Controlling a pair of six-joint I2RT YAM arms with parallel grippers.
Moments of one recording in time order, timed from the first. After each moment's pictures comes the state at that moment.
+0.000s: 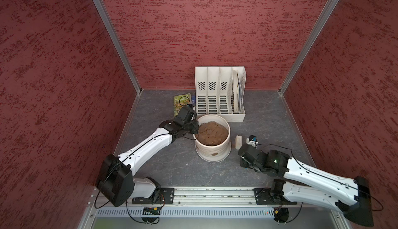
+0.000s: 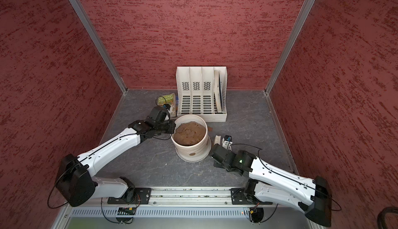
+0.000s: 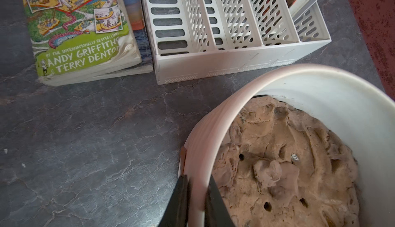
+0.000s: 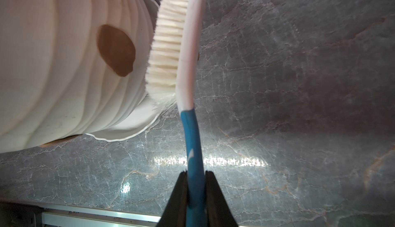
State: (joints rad) left arm -0.57 1.34 1.02 -0.53 -0.03 -0.44; right arm 1.05 0.94 0.73 -0.93 0.30 1.12
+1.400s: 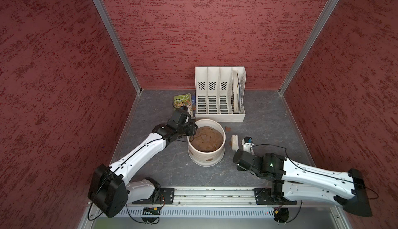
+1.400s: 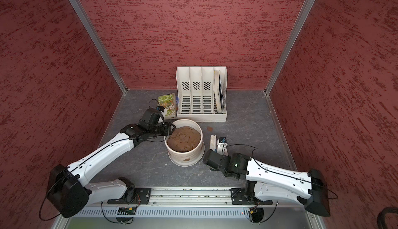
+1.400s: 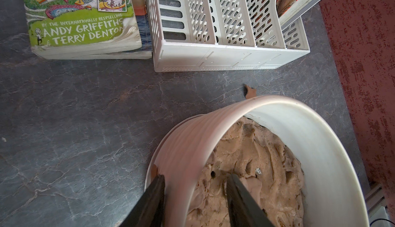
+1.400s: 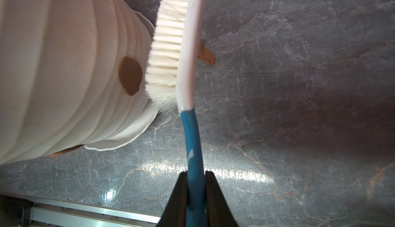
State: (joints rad) left arm -0.53 1.24 0.95 -0.52 0.07 -0.52; right arm 1.20 0.99 0.76 -0.93 0.41 1.16
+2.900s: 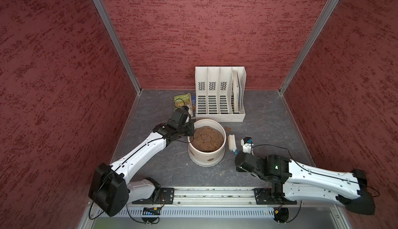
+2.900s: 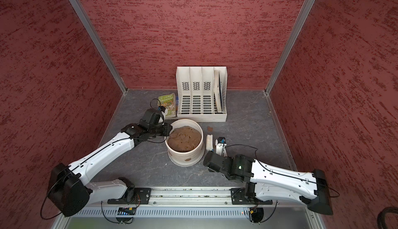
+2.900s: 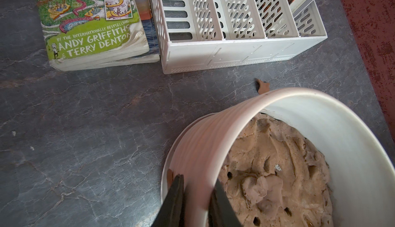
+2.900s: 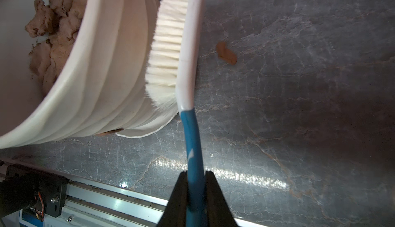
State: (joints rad) left arm -0.53 1.25 0.96 -0.55 0.03 -0.43; right arm 1.26 0.95 0.79 -0.92 0.40 1.17
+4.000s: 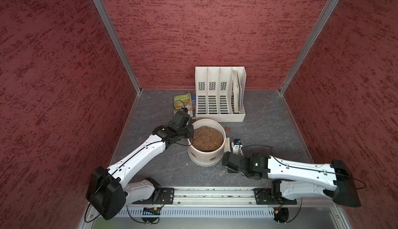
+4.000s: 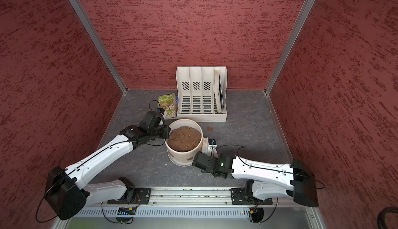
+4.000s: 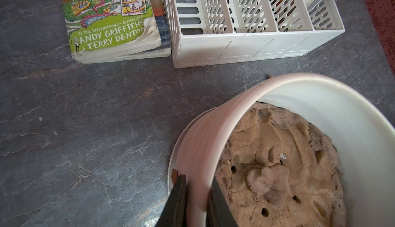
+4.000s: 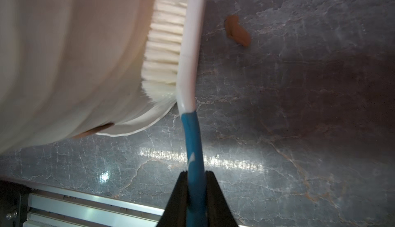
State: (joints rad) left arm -0.57 1.21 0.95 -0.60 -0.06 -0.45; right arm 1.22 1.20 0.82 -0.84 0.34 1.15
